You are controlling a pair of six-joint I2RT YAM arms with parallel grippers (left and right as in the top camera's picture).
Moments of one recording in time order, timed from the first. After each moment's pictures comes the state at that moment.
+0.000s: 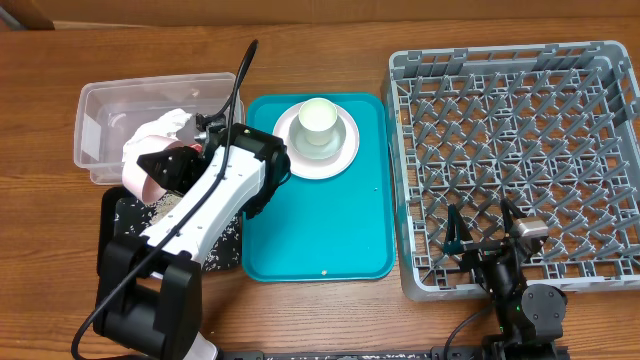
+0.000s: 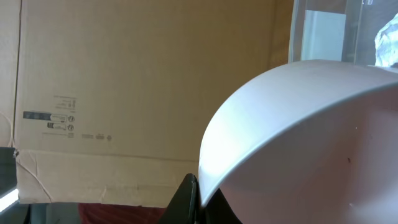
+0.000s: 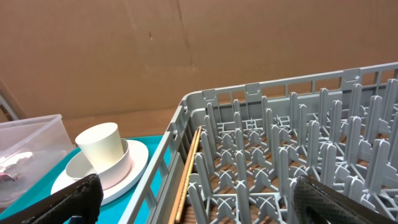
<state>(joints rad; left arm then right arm) -0.40 1.74 1.27 -1.69 -1.48 -0.76 0.07 0.01 0.02 -0.03 -0.11 0.20</state>
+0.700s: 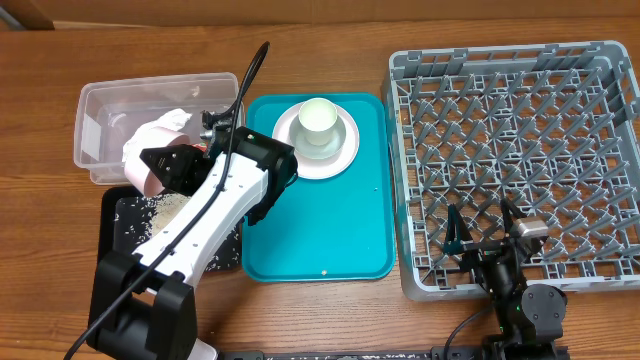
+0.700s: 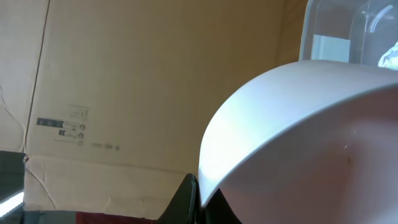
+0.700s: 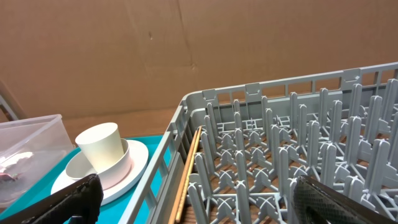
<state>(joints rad) -0.45 1.68 1.28 -1.69 -1.52 -0.73 0.07 0.01 0.02 -0.03 -0.11 0.20</state>
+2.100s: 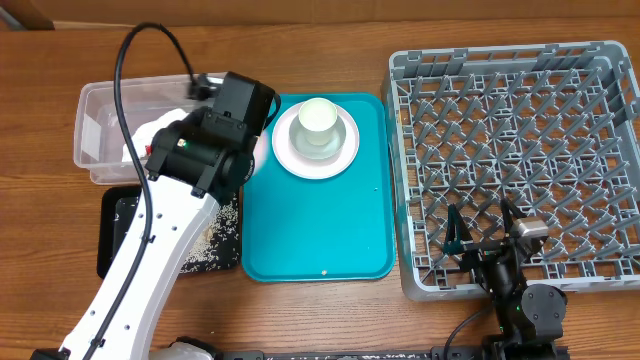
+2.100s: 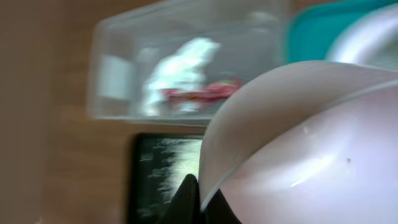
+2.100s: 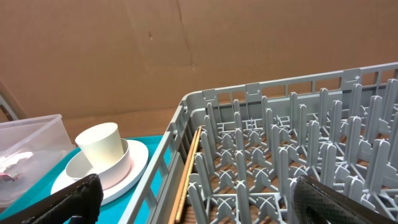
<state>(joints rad) -0.39 1.46 1.53 -1.22 -0.55 -0.26 0.07 0.01 0.02 -0.03 -0.11 0.20</state>
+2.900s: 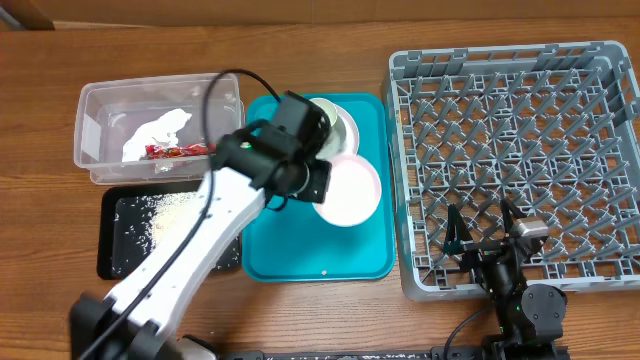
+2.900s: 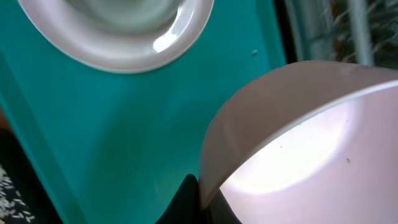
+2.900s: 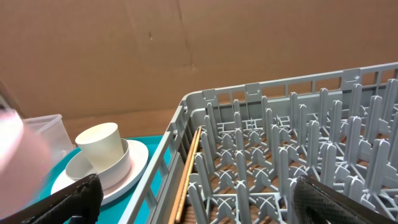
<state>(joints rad) -0.52 1.59 1.36 -1.01 0.13 -0.29 0.07 0.01 0.02 -0.03 -0.11 0.20</state>
